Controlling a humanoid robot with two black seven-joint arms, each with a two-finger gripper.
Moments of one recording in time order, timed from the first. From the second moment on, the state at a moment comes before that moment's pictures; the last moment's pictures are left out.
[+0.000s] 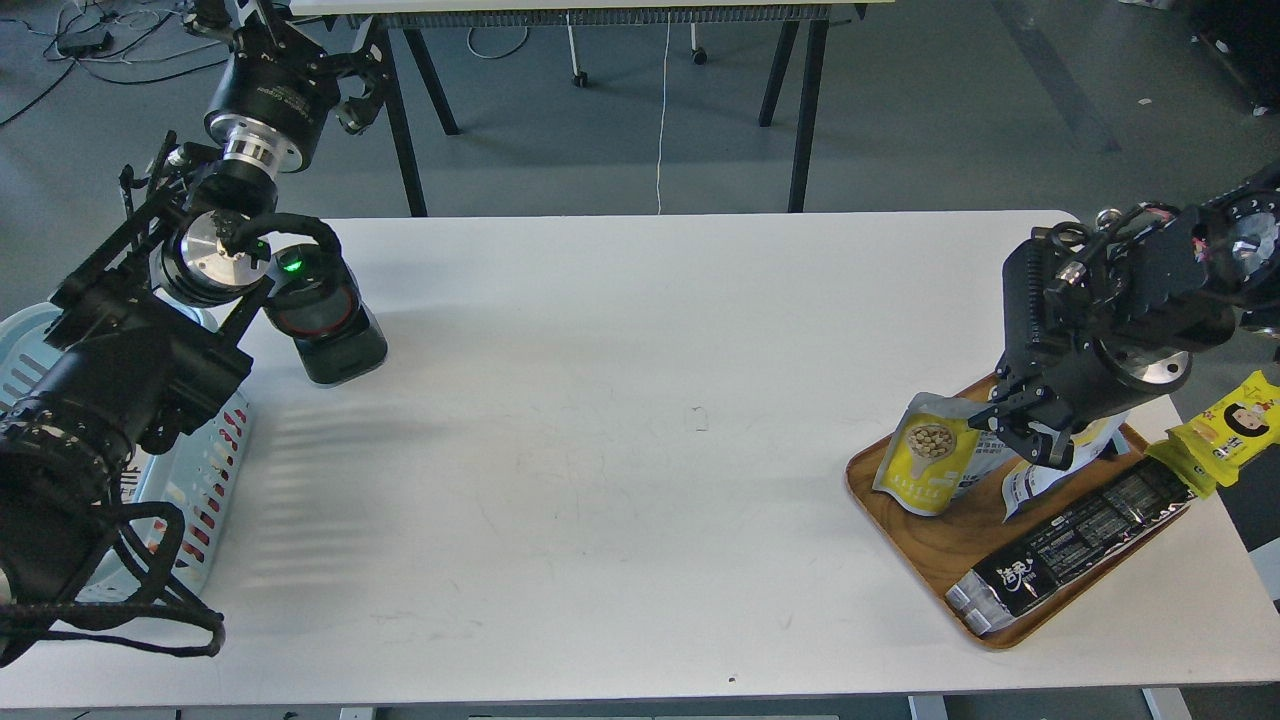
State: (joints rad) left arm -0.93 0.25 -0.92 -0.57 -0.04 -0.36 -0.27; right arm 1.92 -0.70 -0.93 1.52 -1.95 0.22 0.49
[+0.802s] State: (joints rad) left arm -0.93 0.24 -0.91 -0.57 -0.04 -0.36 -0.27; right arm 1.96 -0.43 -0.74 1.42 -1.74 0.20 0.49
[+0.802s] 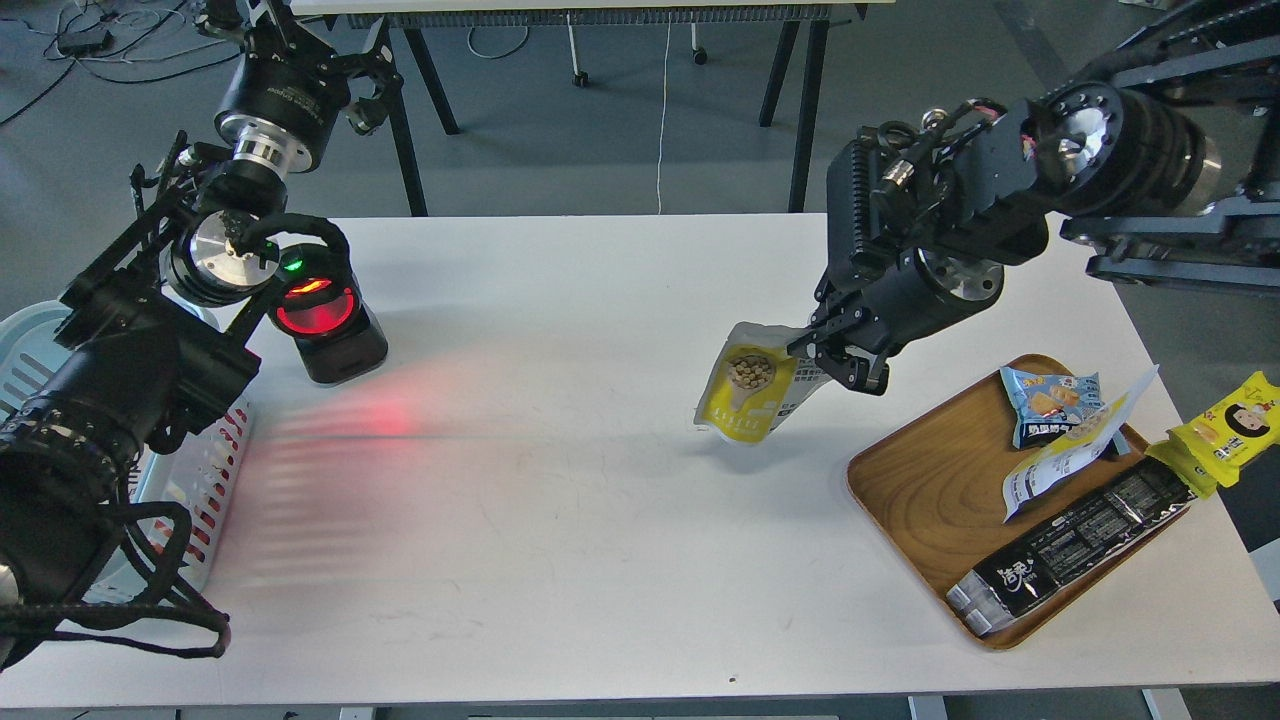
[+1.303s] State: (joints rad) left arm -0.93 0.24 -0.91 -0.57 -0.04 -0.37 -0.27; right arm 1.90 -0.23 -0.72 1.29 -1.62 0.19 0.49
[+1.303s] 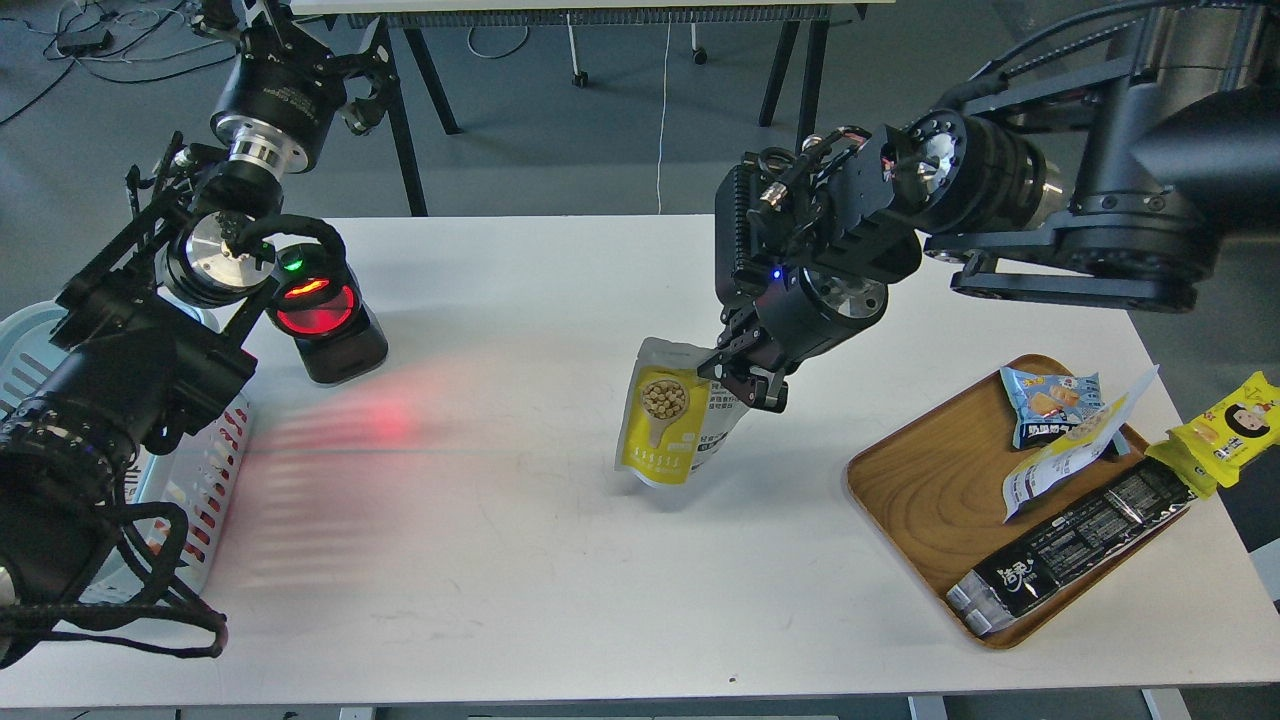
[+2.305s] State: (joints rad) left arm -0.92 0.25 -0.89 -0.58 -0.04 -0.37 -0.27; right arm 1.84 -0.08 -0.73 1.21 -1.54 0.18 0.49
